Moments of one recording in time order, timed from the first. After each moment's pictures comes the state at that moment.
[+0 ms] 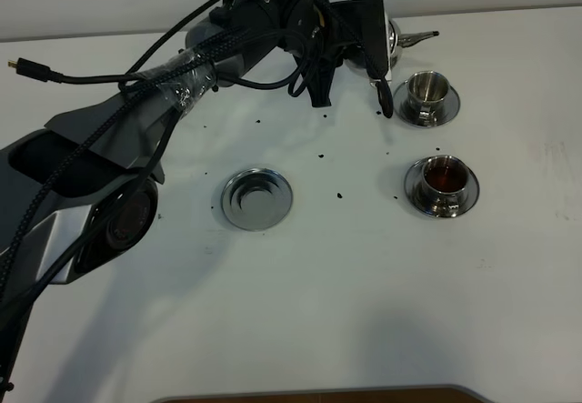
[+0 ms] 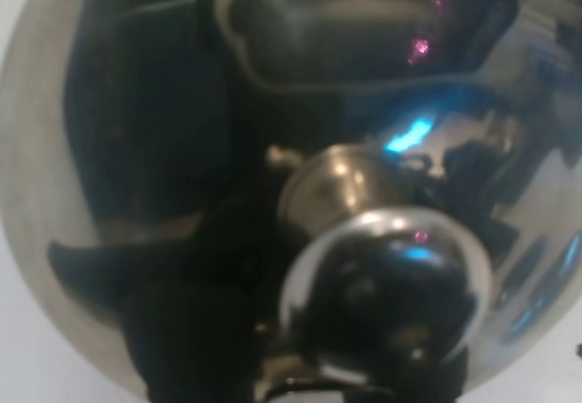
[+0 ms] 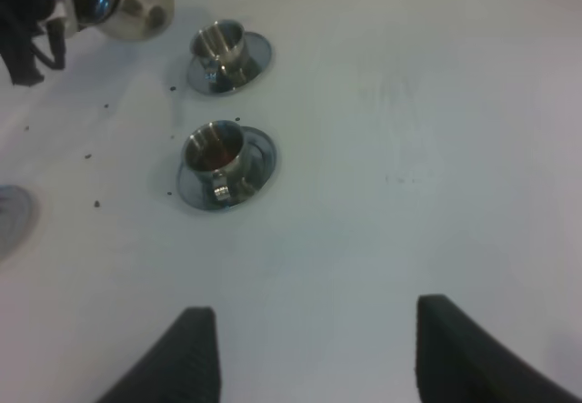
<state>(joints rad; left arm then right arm) -0.55 2.53 -2.26 0.14 0.58 1.05 -0.07 -0.01 -0.52 0.23 1.10 -0.01</state>
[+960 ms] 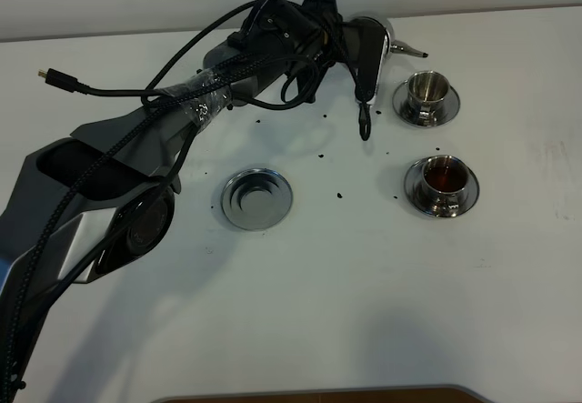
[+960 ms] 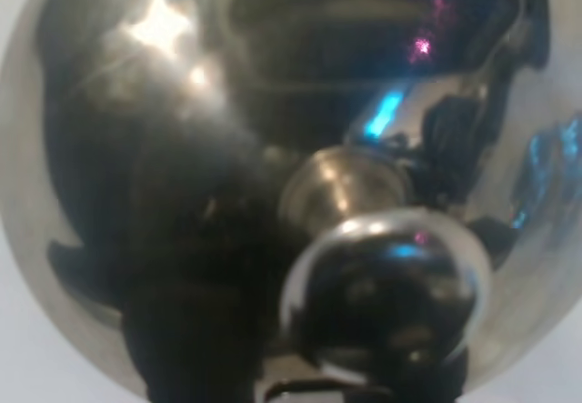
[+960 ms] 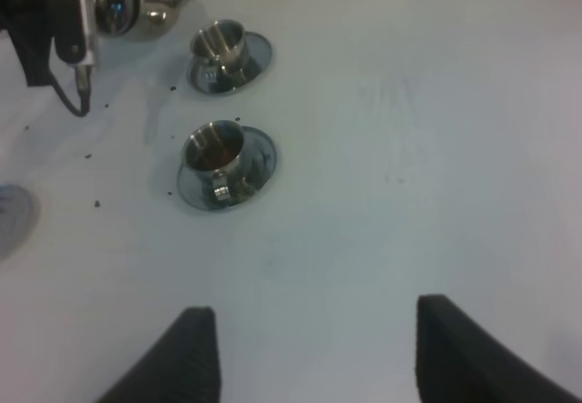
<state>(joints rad) -0.56 2.60 -2.27 0.45 0.40 1.07 -0.07 -0.01 -0.52 0.23 1.10 -0.01</state>
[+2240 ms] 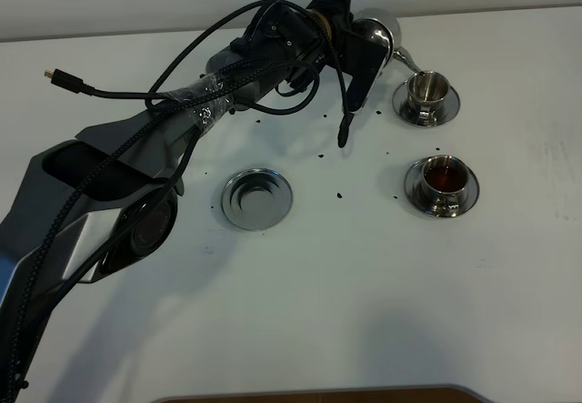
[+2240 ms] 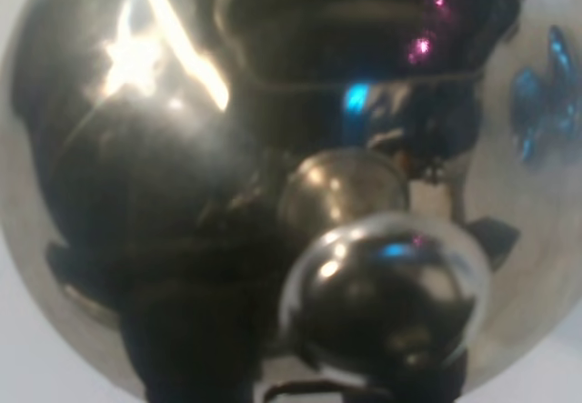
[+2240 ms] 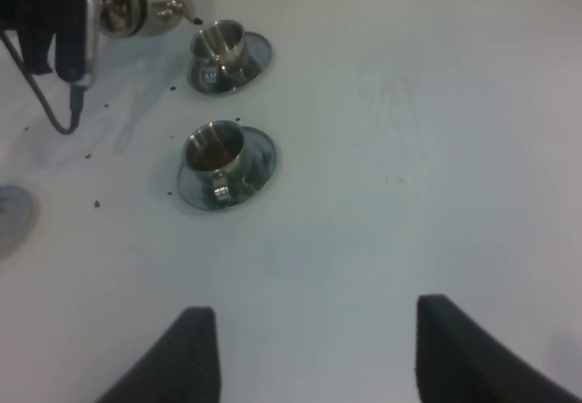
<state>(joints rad) -0.56 2.62 -2.27 0.50 0.28 1.30 -0.07 -0.01 -0.52 0.23 1.10 -0.01</state>
